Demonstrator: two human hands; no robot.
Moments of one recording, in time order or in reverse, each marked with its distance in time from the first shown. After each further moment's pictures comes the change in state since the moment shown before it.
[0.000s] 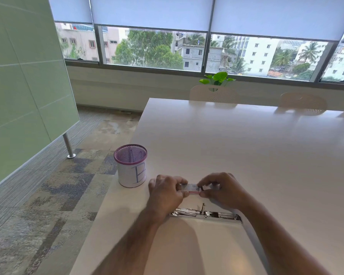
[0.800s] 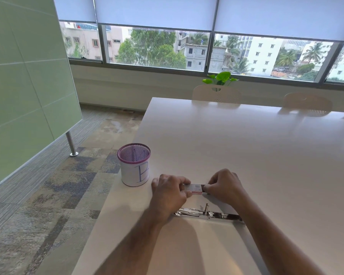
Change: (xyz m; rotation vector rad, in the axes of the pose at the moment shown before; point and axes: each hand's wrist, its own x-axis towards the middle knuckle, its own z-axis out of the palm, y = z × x) left_hand 0.001 -0.001 0.002 0.023 0.030 0.011; right_hand 0.013 -0.018 0.012 -0.137 0.125 0.359
